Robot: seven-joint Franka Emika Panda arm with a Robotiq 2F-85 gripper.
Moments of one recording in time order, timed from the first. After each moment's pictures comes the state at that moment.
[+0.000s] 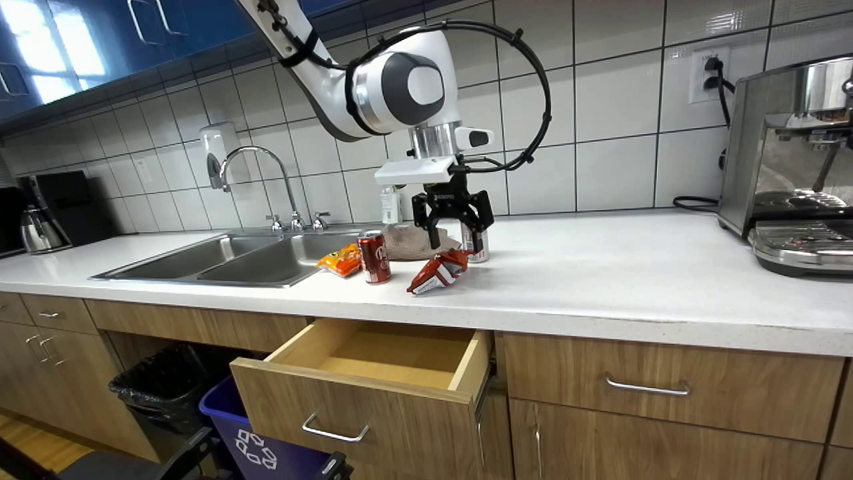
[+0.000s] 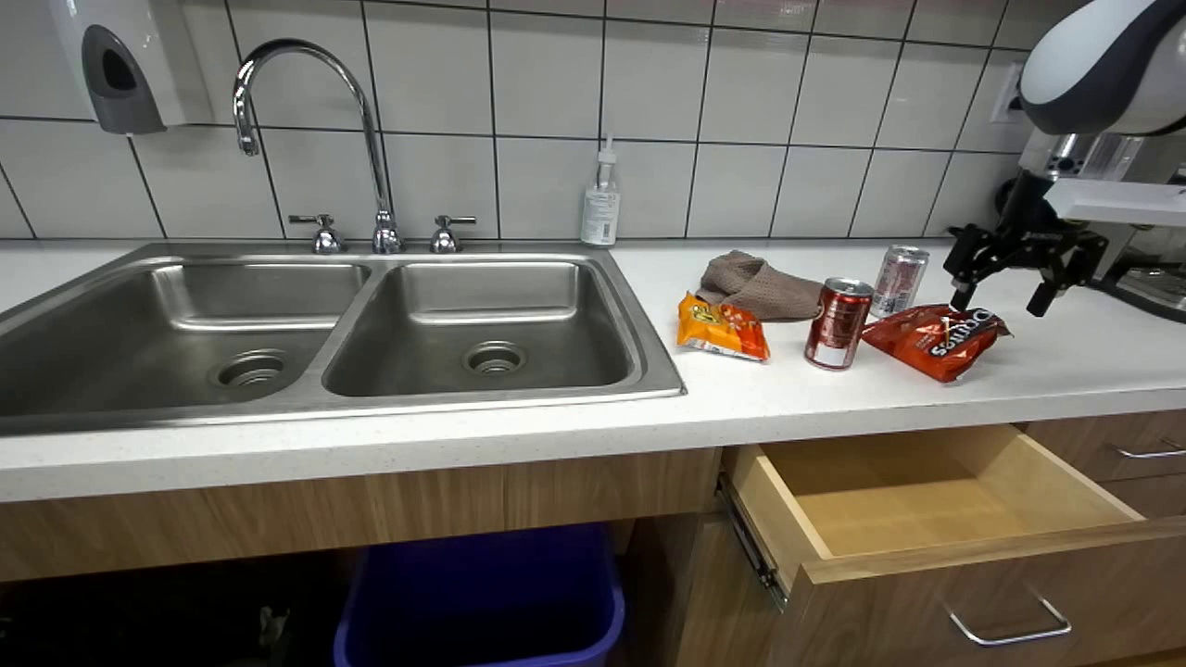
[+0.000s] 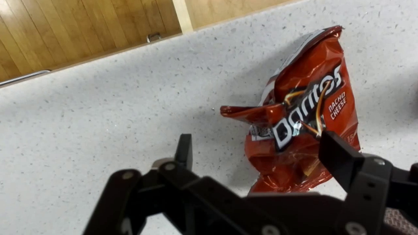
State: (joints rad) arm -0.14 0.30 -0.16 -2.12 0.04 2.50 -0.07
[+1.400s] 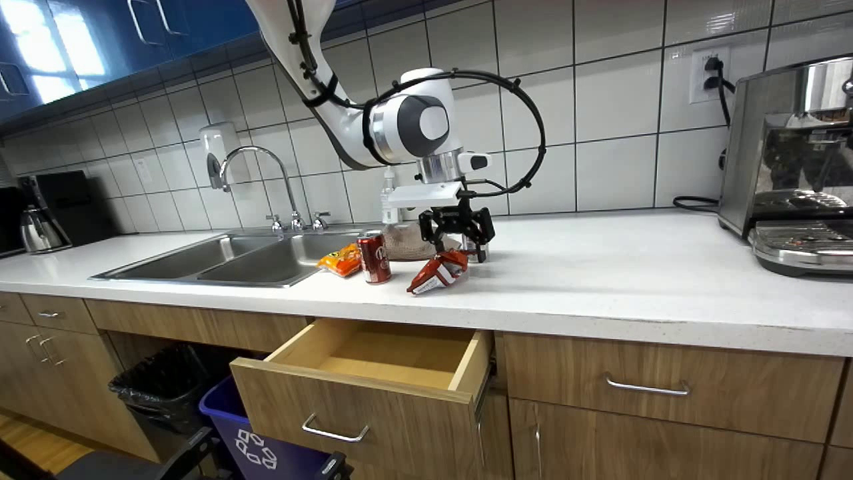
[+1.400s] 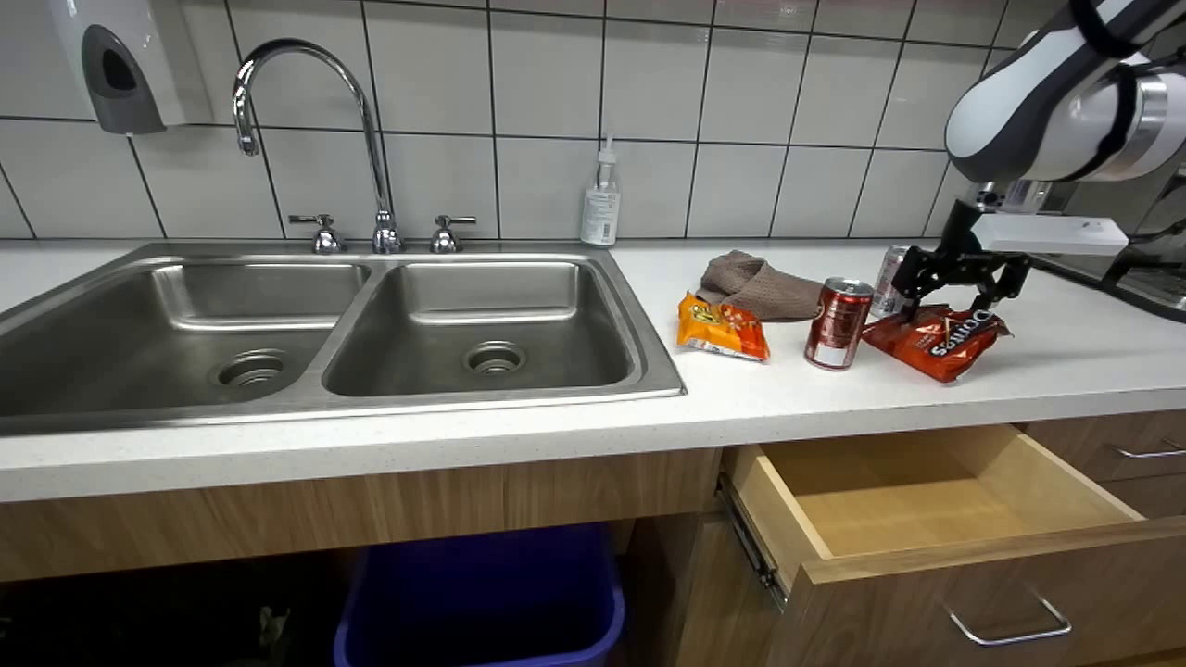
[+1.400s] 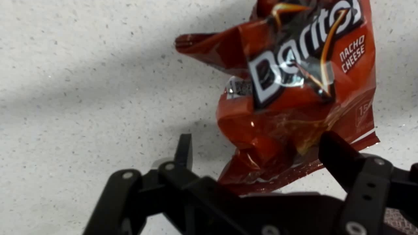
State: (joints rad) arm -0.12 0.50 -0.14 -1.95 0.04 2.56 -0.07
